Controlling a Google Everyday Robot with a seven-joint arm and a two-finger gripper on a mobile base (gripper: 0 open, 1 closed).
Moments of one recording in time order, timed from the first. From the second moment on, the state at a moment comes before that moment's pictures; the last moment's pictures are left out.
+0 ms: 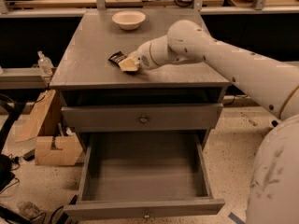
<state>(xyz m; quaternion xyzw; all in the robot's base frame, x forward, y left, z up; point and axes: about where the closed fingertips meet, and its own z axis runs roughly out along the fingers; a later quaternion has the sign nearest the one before) 0.742 0.062 0.833 -0.42 0.76 0.22 0.44</state>
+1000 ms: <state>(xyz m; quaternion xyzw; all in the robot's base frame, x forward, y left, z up) 0.669 0.005 0.917 -0.47 0.69 0.19 0.51</state>
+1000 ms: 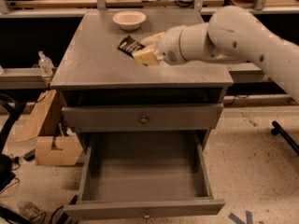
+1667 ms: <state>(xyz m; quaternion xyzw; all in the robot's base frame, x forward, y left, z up) 0.626 -0.063 0.862 -0.47 0.70 0.20 0.50</state>
